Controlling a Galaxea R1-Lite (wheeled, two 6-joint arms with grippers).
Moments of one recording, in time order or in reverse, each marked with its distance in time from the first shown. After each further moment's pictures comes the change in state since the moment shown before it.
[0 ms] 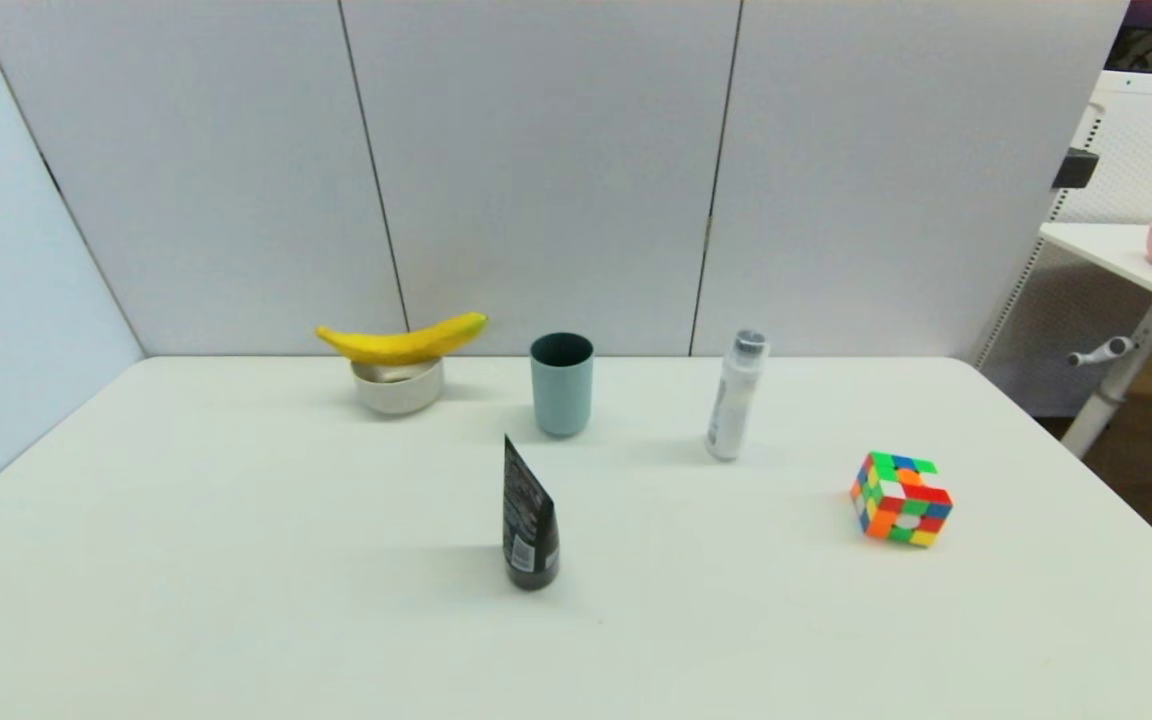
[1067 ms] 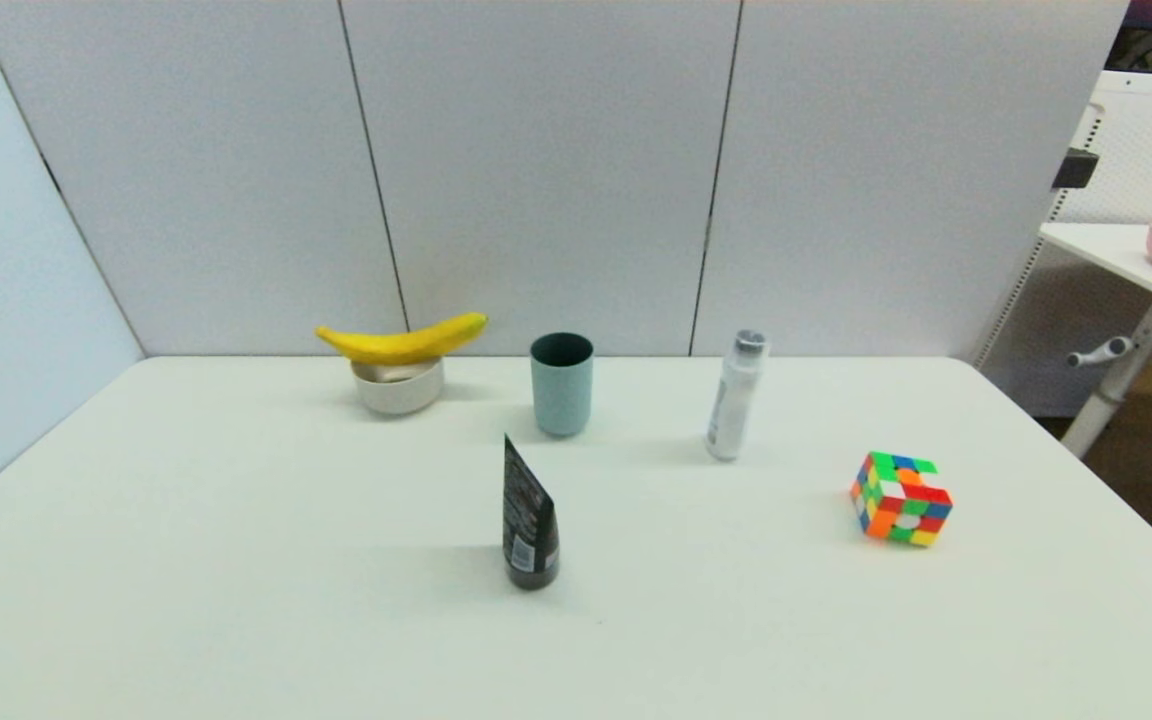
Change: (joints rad) left arm -0.008 0.220 -0.055 -0.034 -0.052 0.041; right arm 0.000 0.000 0.000 0.000 0.000 0.000
